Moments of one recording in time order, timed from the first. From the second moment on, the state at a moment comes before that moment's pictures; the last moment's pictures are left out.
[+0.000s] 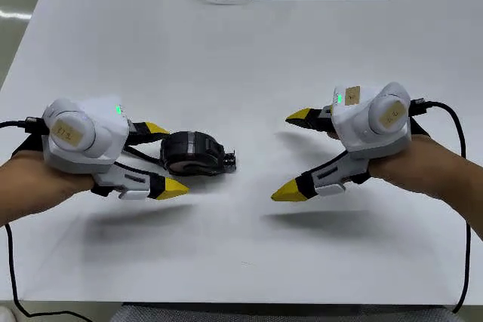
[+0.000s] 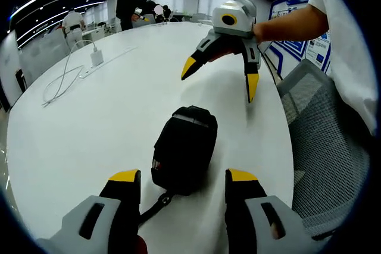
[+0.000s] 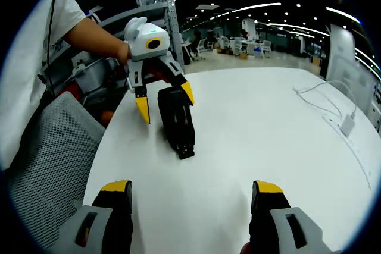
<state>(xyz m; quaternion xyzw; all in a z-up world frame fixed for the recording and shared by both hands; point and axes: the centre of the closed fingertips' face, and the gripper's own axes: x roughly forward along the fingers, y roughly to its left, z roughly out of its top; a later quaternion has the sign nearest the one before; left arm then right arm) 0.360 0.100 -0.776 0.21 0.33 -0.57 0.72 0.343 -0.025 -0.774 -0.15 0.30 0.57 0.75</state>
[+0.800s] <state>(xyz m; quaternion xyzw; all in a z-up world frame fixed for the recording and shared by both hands) 0.367 0.098 -0.779 0.26 0.30 -0.59 0.70 0.345 -0.002 -0.784 -0.15 0.30 0.59 0.74</state>
